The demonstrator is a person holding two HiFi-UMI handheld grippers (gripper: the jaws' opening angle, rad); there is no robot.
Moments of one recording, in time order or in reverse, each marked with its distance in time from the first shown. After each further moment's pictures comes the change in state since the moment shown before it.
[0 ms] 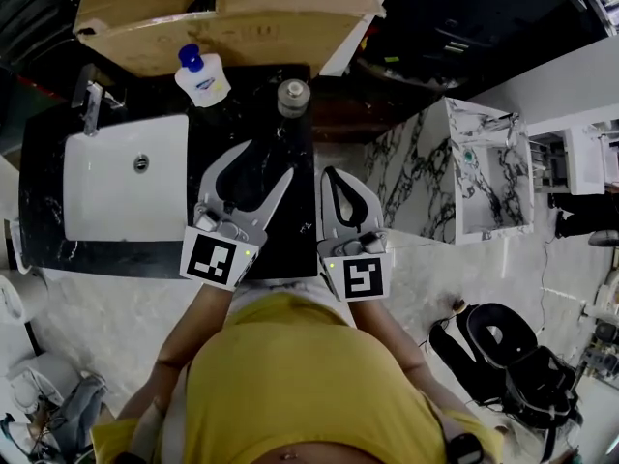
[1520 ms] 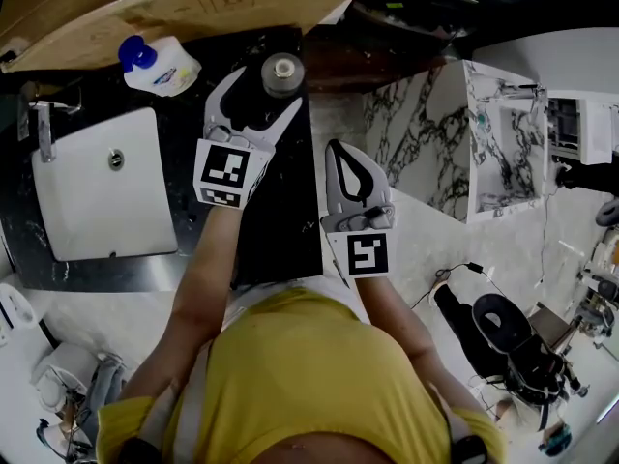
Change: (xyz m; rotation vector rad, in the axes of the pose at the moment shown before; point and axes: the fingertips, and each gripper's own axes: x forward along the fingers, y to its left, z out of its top) left arm 0.135 0.075 -0.138 -0.027 0.199 -0.022; right arm 0.053 -0.038 -0.091 0.006 0.194 -0.043
